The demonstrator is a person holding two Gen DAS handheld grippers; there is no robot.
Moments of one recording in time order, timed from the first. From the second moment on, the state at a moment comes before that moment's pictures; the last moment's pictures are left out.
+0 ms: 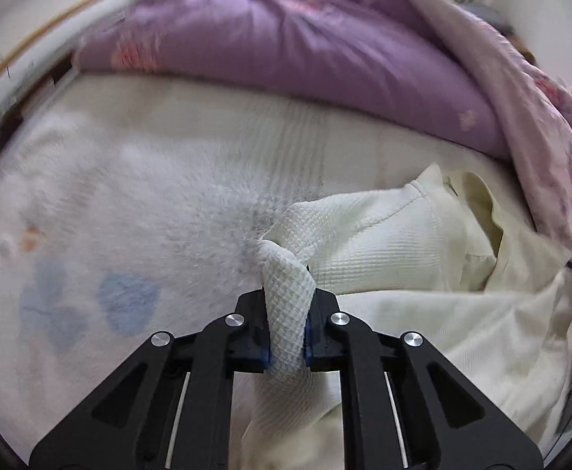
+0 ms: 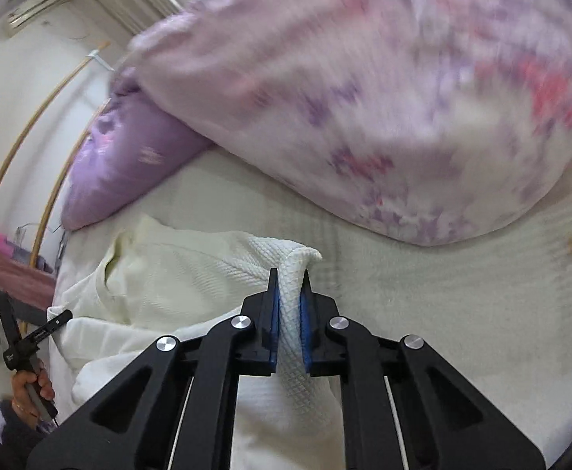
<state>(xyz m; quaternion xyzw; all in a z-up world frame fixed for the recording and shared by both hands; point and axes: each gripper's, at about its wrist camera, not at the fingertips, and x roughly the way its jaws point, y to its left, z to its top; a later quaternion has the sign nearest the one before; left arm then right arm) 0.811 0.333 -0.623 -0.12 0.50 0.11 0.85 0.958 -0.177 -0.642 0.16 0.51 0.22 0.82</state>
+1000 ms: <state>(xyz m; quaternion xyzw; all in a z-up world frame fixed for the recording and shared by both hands) 0.510 0.241 -0.576 -0.47 0.43 0.16 0.76 0.648 -0.231 -0.604 0.38 0.62 0.10 0.67</state>
